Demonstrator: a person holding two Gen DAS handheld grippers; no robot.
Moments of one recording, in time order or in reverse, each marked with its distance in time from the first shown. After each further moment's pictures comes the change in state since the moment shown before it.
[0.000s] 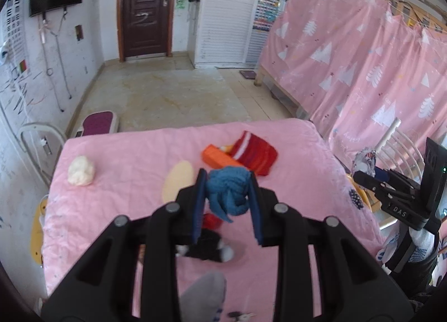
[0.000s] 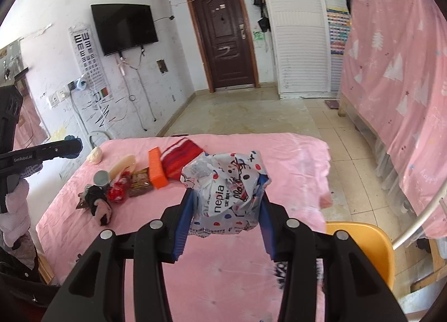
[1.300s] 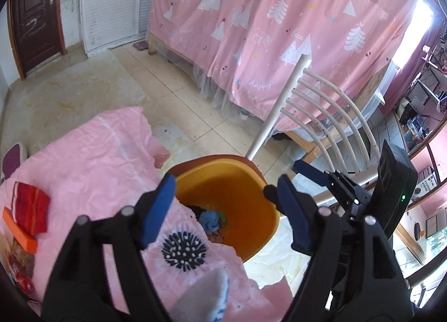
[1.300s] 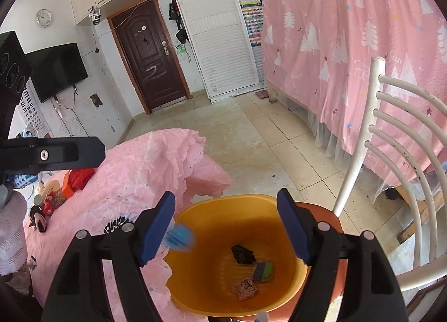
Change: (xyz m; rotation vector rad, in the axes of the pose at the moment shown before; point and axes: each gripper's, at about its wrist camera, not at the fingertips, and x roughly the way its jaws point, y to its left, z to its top) left arm 0.120 -0.289 0.023 0.280 0.215 -0.374; right arm -0.066 -0.169 -0.063 0.250 -0.064 -0.237
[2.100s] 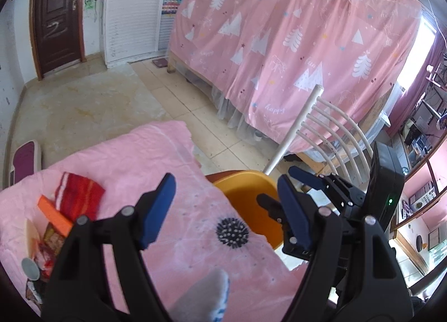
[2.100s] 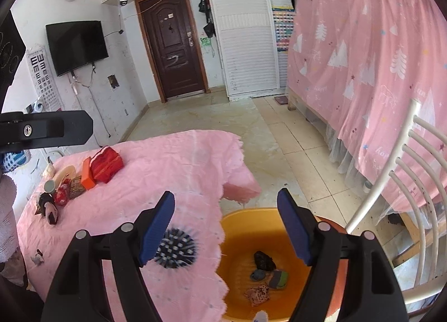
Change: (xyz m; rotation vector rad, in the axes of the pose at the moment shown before) left arm -0.083 0.057 -0.019 -0.057 -0.126 0.050; right arm 0.013 0.099 0.020 -0.167 0.022 0.048
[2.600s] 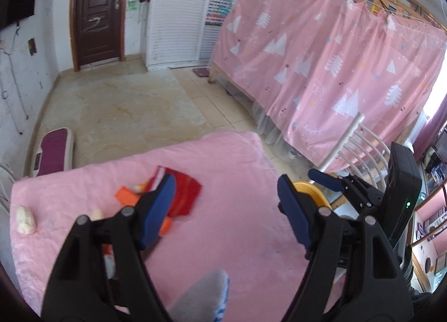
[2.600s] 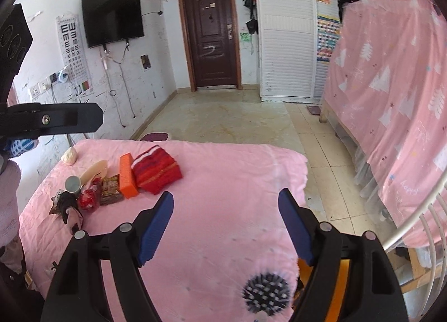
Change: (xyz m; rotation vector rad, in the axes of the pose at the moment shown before) left arm -0.068 0.118 -0.015 -0.114 -0.079 0.151; right arm 0.045 0.116 0.036 -0.176 0.036 0.090
